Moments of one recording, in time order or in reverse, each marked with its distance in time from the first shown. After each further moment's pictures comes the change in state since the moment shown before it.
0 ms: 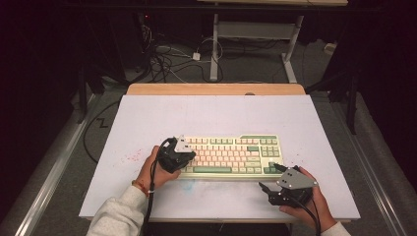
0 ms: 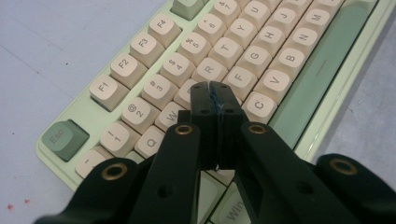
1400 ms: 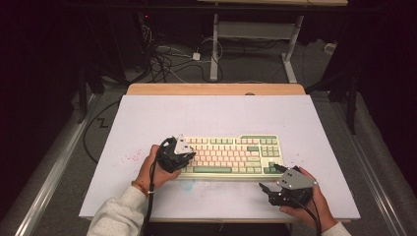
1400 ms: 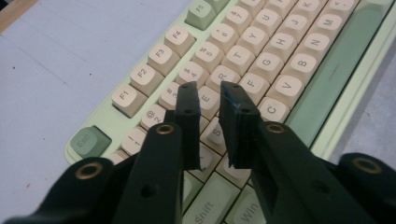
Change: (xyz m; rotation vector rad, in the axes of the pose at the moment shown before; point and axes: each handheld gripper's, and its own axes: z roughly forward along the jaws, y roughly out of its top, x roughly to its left) left arm -0.002 0.000 -0.006 -0.036 0.074 0.034; right arm 0.000 0.000 0.000 0.004 0.008 -0.004
